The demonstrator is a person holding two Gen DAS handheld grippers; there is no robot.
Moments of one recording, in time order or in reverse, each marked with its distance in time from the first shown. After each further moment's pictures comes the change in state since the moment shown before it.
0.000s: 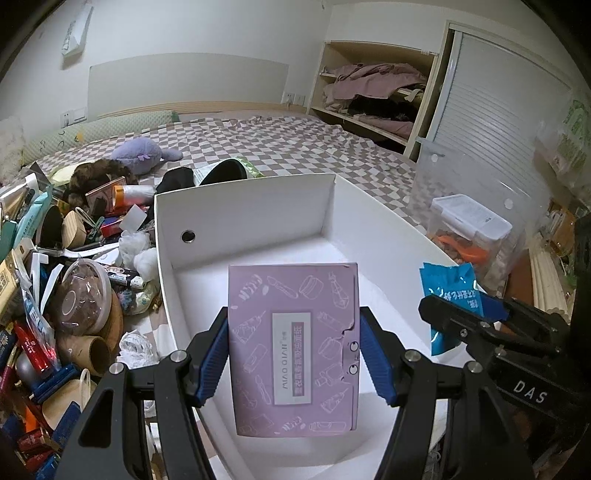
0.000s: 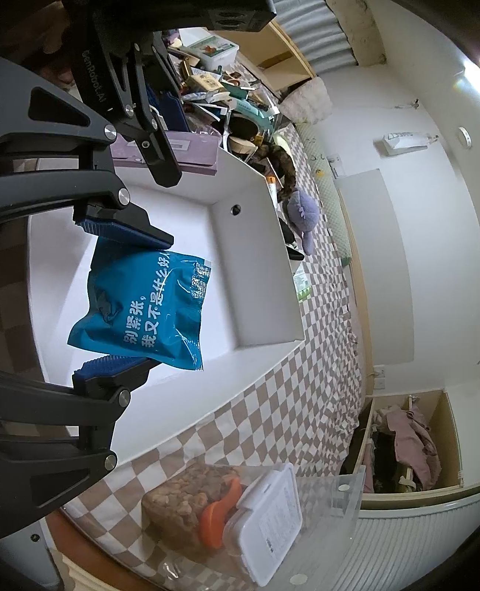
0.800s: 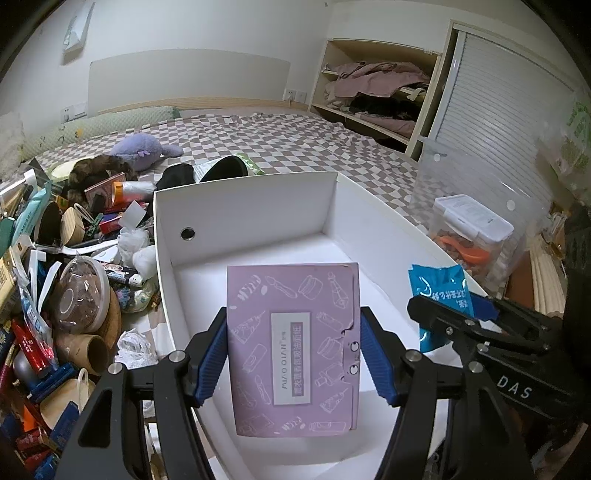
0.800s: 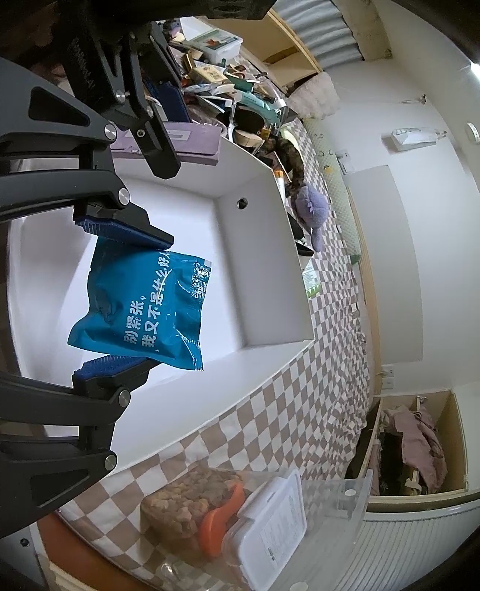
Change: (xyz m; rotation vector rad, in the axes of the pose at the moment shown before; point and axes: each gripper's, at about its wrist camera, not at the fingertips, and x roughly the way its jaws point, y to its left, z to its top) left arm 0.003 0.005 0.001 -0.015 0.014 -0.007; right arm 0.014 -0.005 0.003 -0.003 0.038 -0.007
